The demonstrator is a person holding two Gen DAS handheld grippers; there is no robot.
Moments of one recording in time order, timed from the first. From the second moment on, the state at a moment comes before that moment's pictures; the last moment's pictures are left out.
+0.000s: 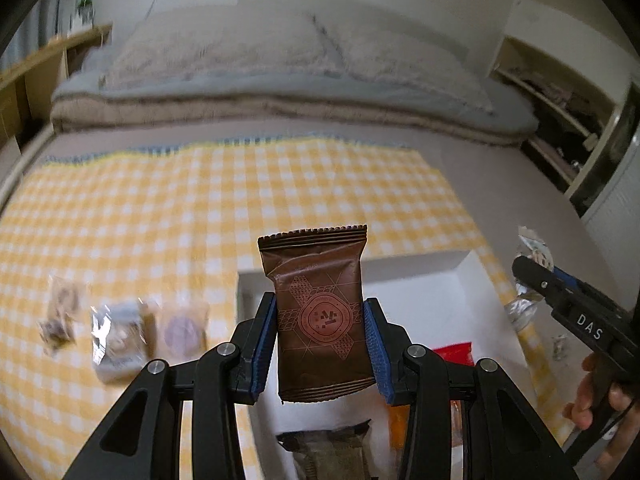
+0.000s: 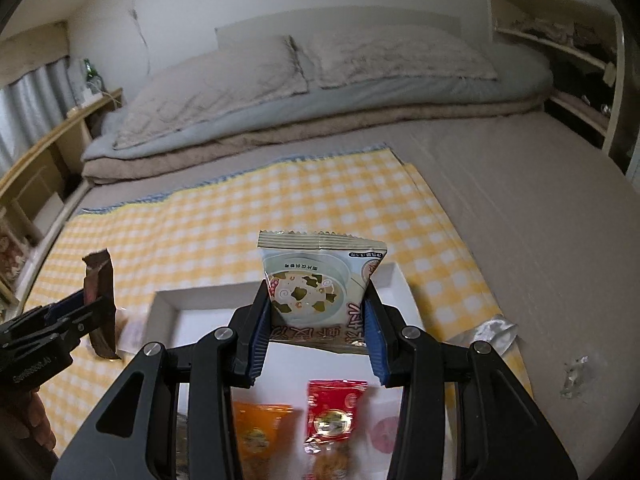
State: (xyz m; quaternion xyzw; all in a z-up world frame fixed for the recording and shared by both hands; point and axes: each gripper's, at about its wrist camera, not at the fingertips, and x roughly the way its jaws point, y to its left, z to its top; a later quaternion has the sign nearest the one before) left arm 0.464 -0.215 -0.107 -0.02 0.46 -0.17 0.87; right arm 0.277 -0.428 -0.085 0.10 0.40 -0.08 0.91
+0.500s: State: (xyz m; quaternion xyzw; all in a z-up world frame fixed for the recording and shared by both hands) left arm 0.533 -0.239 -0.168 -0.02 0.52 -0.16 0.84; right arm 0.310 -0.451 -0.146 0.09 0.48 -0.08 0.87
